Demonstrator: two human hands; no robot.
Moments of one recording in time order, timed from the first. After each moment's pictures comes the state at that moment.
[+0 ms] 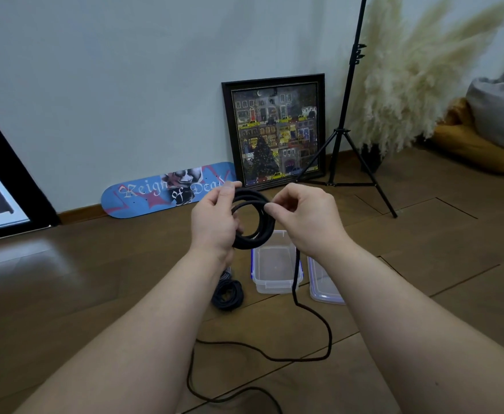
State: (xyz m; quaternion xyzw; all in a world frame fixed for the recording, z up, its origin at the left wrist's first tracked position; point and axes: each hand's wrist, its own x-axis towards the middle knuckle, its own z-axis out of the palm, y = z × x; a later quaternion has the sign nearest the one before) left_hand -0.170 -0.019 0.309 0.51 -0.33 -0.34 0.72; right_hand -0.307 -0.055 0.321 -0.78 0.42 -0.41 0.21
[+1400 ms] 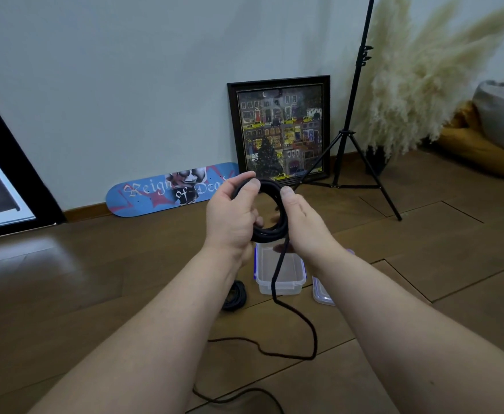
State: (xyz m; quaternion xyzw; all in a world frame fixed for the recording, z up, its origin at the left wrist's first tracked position) left_hand -0.187 -0.014 0.325 0.44 -0.34 -0.37 0.74; right_hand -0.288 -0.053 0.300 -0.63 0.44 -0.40 0.49
